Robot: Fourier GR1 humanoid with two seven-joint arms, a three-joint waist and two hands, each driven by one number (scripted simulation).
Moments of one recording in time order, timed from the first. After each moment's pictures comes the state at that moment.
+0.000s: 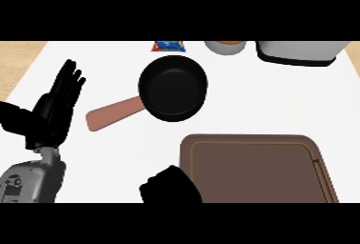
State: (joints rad) left arm -0.24 0.20 0.05 -1.62 0.08 0.11 0.23; right arm -0.35 -0.03 0.95 -1.59 0.76 0.28 0.56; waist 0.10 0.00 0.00
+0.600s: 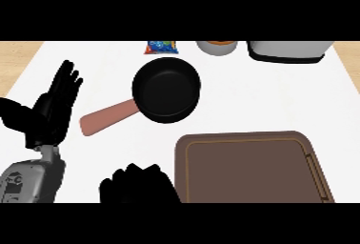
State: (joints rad) left arm -0.25 0.20 0.06 -1.60 0.08 0.13 0.24; right arm -0.61 0.00 1.06 -1.78 0.84 -0.18 0.93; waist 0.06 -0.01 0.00
